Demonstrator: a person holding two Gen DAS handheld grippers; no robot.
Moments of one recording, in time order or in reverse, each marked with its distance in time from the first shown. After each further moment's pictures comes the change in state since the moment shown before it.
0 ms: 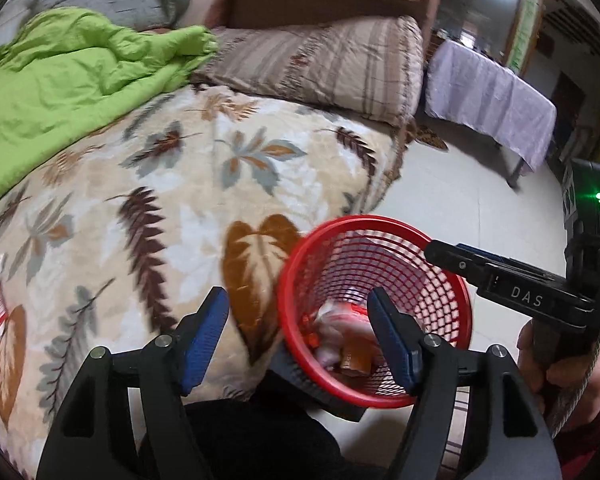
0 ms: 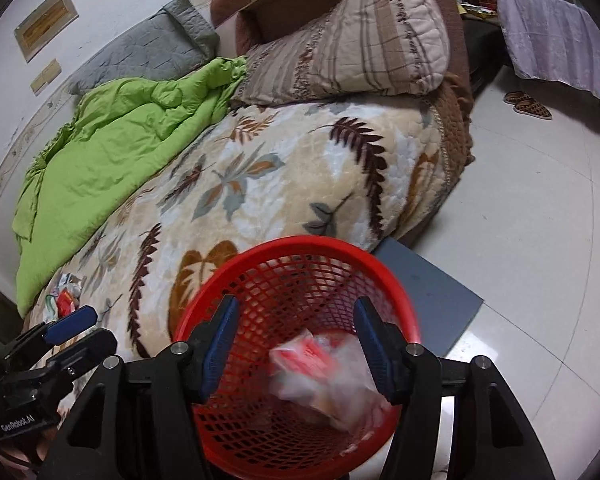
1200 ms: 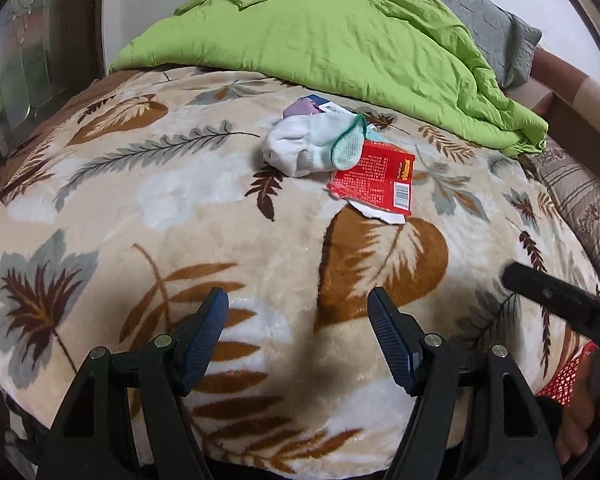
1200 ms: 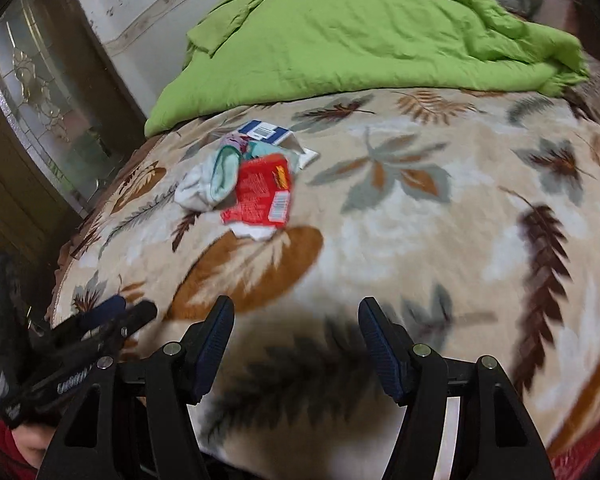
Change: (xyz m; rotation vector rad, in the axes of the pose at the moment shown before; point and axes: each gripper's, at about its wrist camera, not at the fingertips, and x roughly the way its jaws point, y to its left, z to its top) left arm -0.125 0.277 -0.161 -0.736 -0.139 0.612; right arm 0.148 0.345 -0.060 -0.645 0.307 0.501
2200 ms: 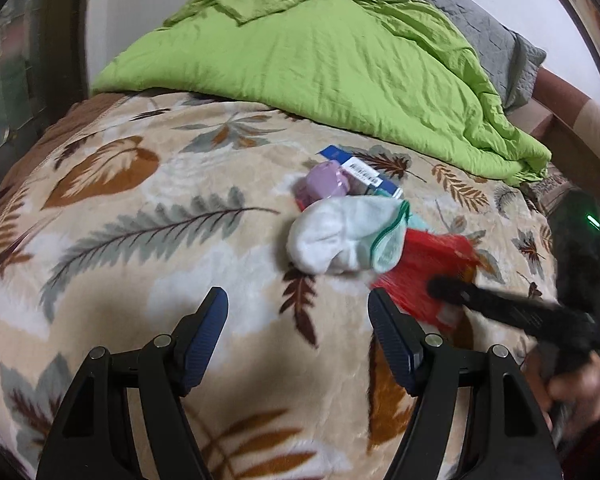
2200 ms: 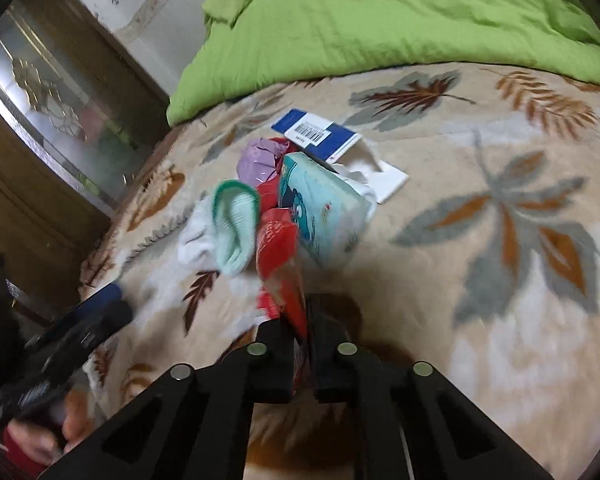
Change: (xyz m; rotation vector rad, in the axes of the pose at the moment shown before) left arm 0.033 0.038 0.087 0.017 -0.022 -0.071; right arm 0.096 0.011 0.070 0.029 0.097 0.192
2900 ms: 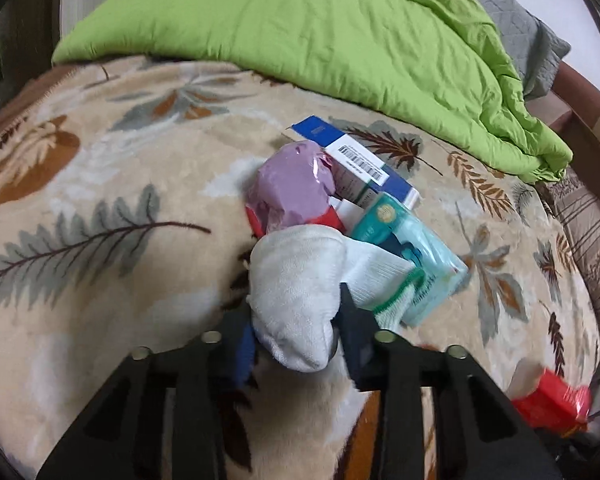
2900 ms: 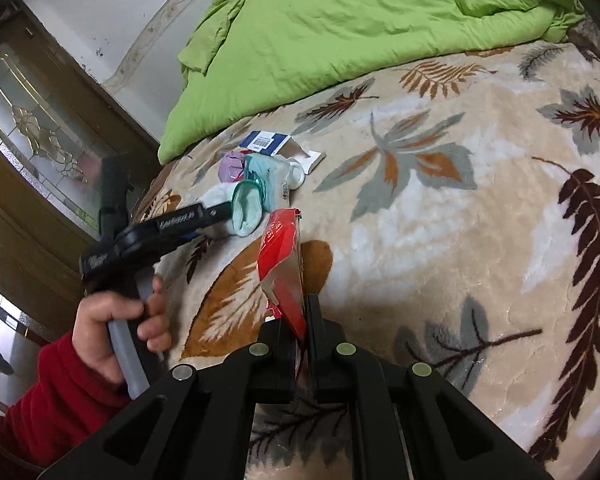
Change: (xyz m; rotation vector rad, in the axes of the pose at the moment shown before) left arm 0.094 -0.028 0.024 -0.037 0.088 -0.005; right arm -0.081 -0.026 -0.074 0.118 -0.127 -0.027
